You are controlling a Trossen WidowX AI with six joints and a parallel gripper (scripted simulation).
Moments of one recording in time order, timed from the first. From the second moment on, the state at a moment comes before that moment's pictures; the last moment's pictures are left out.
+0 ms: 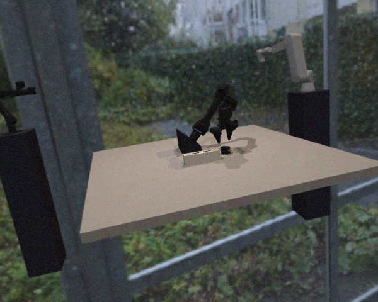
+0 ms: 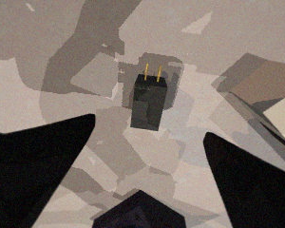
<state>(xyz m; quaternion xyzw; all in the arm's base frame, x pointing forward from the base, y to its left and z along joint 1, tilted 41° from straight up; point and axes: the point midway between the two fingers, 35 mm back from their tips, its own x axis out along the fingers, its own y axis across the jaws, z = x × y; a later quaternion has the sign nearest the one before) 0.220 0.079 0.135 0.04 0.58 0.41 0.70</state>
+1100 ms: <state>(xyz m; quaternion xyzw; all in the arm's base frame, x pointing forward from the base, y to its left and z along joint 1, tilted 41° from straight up) 0.223 0.110 0.103 0.04 0.57 0.42 0.70</state>
